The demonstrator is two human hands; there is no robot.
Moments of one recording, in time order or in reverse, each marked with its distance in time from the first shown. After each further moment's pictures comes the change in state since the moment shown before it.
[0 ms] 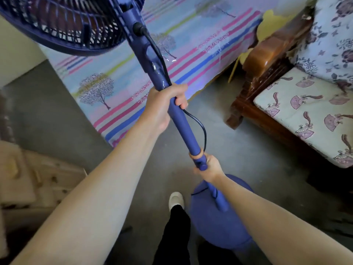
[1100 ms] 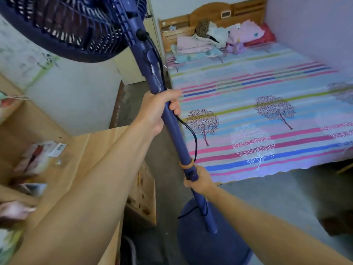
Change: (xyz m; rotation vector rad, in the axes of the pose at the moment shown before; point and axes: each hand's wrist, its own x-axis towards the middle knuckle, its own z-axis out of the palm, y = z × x) left_hand -0.070 0.270 -0.337 -0.048 0.530 0.271; right_hand 0.026 -0.343 0.266 -0.196 -0.457 -0.409
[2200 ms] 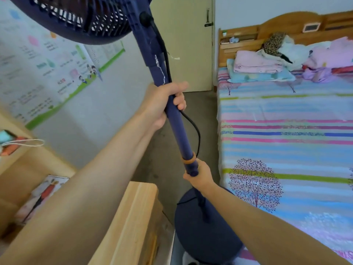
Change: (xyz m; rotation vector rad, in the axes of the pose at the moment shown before) left_hand 0.351 0.095 -0.150 0.067 0.193 0.116; right_hand 0.406 -0.175 0.032 -0.056 -0.134 -0.153
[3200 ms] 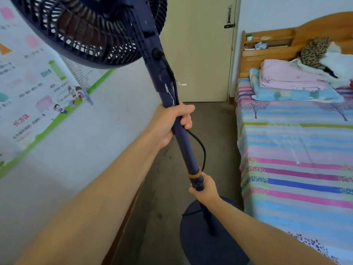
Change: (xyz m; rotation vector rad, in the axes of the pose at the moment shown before) left_hand 0.362 -0.050 -0.128 0.009 -0.015 -0.074; right_hand 0.363 -0.060 0.024 0.000 -0.119 0.113
